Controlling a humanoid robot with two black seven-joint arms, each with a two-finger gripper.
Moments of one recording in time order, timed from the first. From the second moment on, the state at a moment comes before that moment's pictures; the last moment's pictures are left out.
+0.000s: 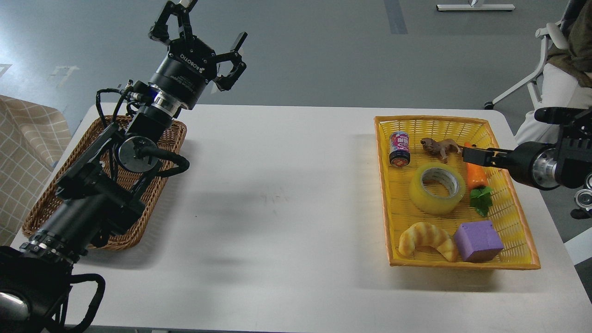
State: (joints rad) left arm -0.65 0.23 -1.12 -1.01 0.21 -0.49 -0.23; right arm 0.67 -0.72 0.72 1.27 -1.64 0.49 -0.22
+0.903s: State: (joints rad) left arm -0.65 0.24 -1.13 -1.01 0.21 -0.49 -0.23; right arm 0.65 -0.63 0.68 1.22 -1.81 0.49 -0.22
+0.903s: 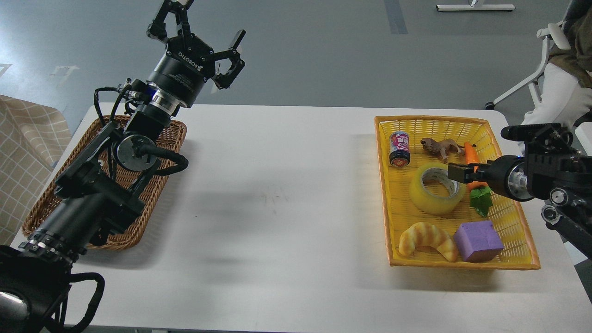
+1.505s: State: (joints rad) left arm -0.65 0.24 -1.13 -1.01 0.21 -0.49 -0.23; right arm 0.65 -0.60 0.64 1.20 -1.81 0.49 -0.22
